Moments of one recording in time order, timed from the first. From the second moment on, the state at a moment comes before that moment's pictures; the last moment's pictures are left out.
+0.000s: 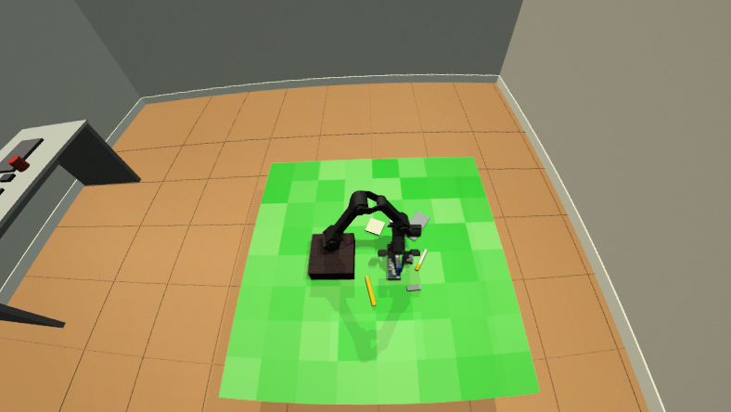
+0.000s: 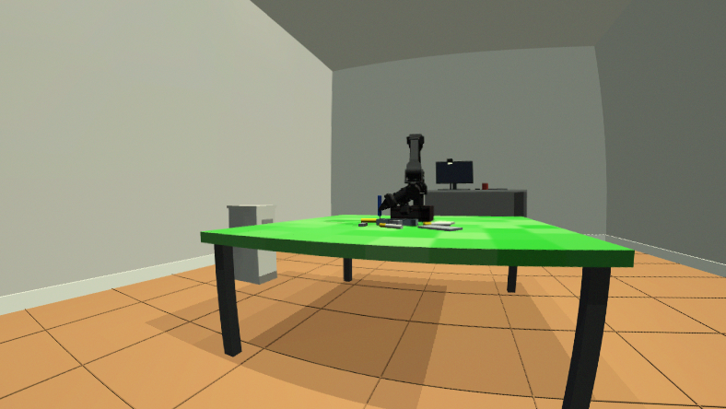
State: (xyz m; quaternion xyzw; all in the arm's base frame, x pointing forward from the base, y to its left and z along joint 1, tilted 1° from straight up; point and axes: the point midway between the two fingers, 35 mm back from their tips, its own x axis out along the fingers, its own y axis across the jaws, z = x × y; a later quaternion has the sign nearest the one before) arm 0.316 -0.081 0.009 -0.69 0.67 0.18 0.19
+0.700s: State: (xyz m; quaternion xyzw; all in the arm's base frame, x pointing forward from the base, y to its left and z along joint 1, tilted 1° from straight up) arm 0.315 -0.081 0.043 -0.69 0.67 0.18 0.19
